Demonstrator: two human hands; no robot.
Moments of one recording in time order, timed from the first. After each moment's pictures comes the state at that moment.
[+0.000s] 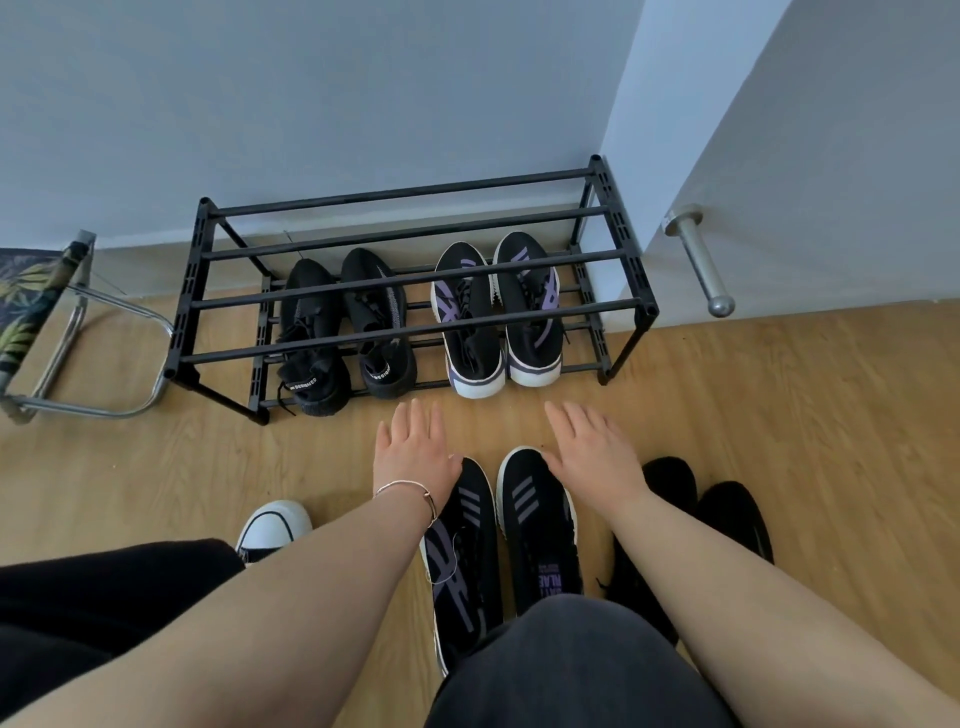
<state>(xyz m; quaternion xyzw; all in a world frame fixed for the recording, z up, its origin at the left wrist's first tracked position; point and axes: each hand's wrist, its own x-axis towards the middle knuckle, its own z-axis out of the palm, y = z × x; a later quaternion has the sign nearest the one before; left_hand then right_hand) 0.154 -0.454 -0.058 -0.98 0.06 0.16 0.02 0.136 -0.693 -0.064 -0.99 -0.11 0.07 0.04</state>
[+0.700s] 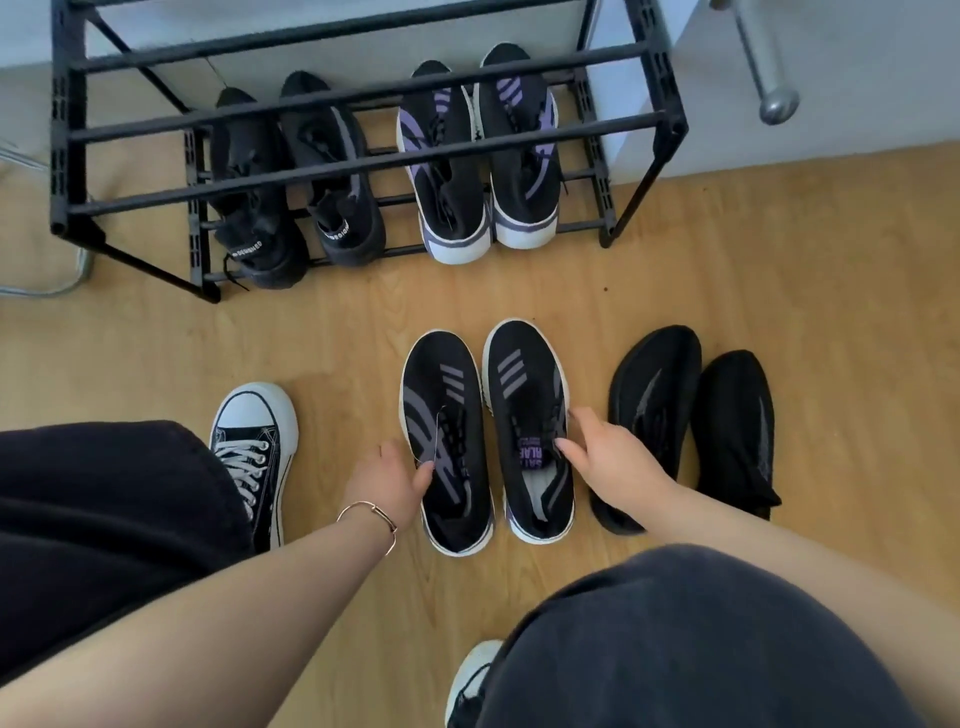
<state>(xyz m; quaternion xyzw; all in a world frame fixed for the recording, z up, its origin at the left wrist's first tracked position) 0.012 -0.425 -0.110 -0.92 -0.10 0.37 -0.12 0.007 -0.710 -0.104 -0.91 0.04 0.33 0.25</state>
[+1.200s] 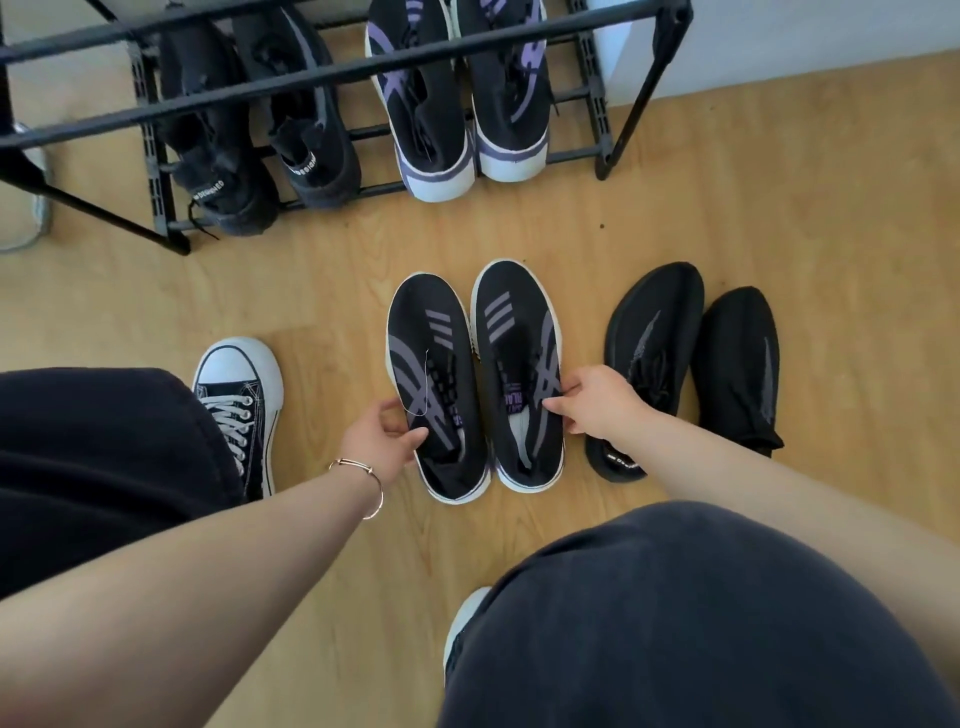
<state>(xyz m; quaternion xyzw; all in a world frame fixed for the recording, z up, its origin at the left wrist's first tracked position) -0.005 -0.423 -0.127 -0.77 -0.32 0.33 -0.44 0.018 -0.701 -0.118 -0.80 0.24 0.41 0.37</state>
